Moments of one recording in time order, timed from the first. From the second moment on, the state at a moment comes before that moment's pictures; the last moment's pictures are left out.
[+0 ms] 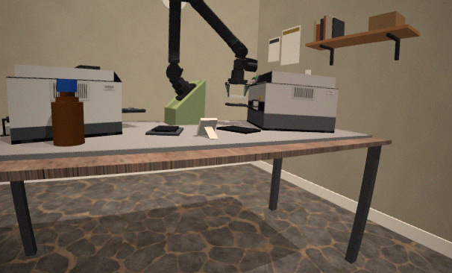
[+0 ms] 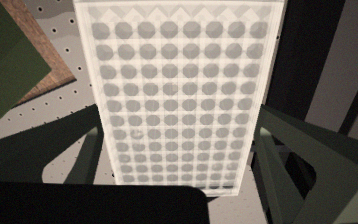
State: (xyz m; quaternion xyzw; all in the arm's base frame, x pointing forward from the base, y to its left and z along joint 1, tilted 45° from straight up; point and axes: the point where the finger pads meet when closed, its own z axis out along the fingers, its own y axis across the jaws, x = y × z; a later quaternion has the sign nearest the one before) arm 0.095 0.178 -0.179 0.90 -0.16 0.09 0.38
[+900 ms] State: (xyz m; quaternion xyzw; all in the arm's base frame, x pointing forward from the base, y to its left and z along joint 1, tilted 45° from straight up) arm 0.094 0.171 -0.185 0.90 -0.16 0.09 0.39
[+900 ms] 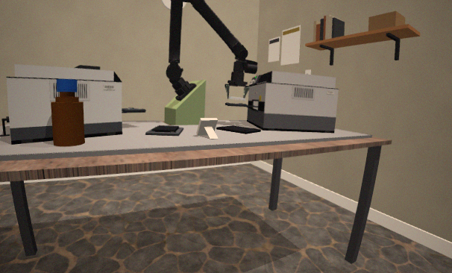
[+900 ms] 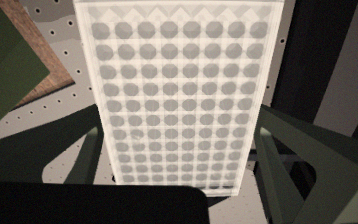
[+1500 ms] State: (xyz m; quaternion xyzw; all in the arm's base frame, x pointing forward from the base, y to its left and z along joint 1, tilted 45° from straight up) arm 0.095 0.166 -0.189 0.90 -0.16 0.09 0.38
